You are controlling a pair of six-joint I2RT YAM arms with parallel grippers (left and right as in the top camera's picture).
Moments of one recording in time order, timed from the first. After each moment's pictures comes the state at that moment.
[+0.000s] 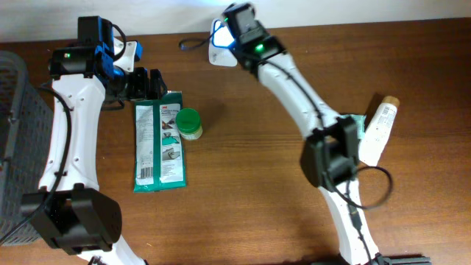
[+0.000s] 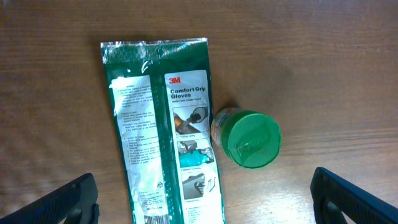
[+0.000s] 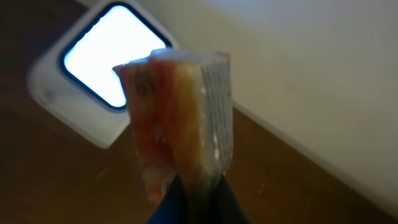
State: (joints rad) left arm 0.02 1.89 1.91 -1.23 0.19 0.02; right arm 0.41 2.42 2.36 -0.73 0.35 -0.28
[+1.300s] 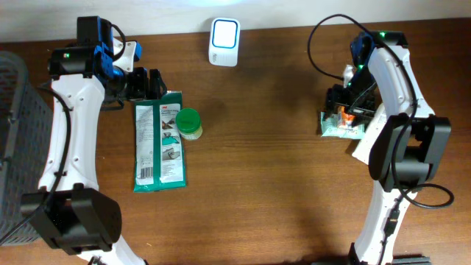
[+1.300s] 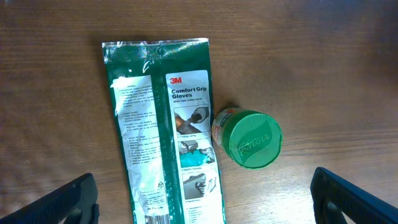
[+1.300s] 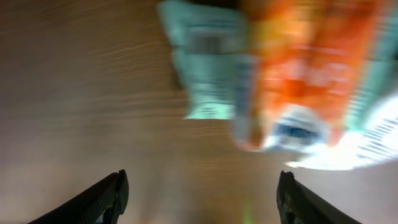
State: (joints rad) left arm 0.02 1.89 1.91 -1.23 0.19 0.02; right arm -0.10 2.23 1.99 -1.55 -0.21 0.11
